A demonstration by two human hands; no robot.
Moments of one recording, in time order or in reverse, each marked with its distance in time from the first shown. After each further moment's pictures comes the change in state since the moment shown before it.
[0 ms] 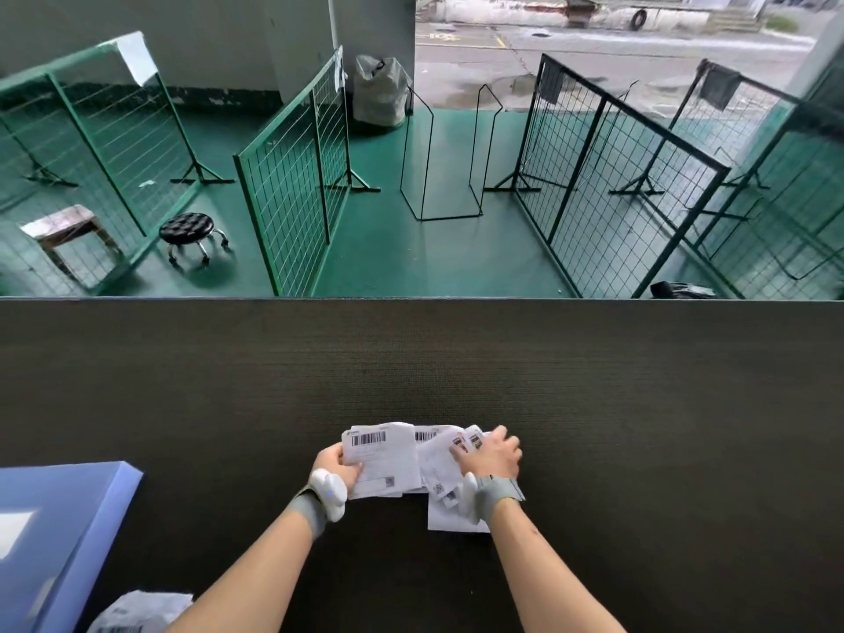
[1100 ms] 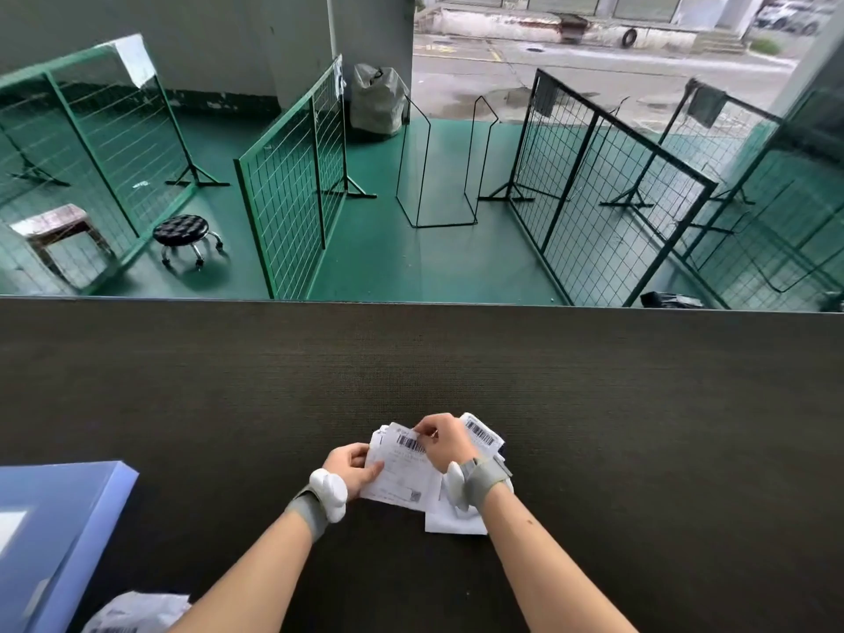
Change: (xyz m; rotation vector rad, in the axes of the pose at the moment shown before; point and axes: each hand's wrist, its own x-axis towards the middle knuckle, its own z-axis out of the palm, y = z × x) left_hand -0.014 0.011 -0.001 -0.082 -0.242 -0.002; right_hand -0.009 -0.044 -0.005 0.103 -0.288 -0.537
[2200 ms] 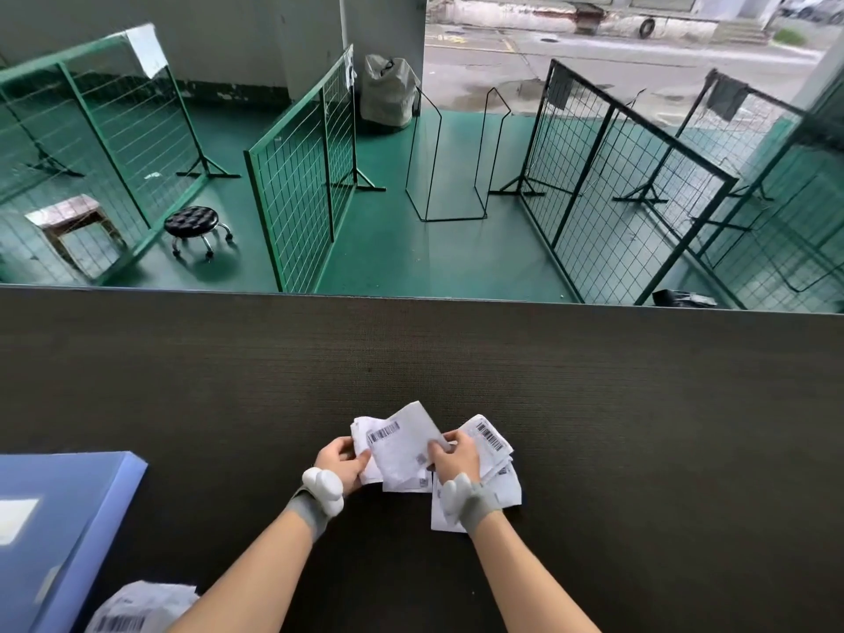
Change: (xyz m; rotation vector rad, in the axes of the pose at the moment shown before) left_hand 0.008 -0.008 -0.007 -0.137 0.274 -0.108; right_hand -0.024 0.003 0.033 0.658 0.220 0.384
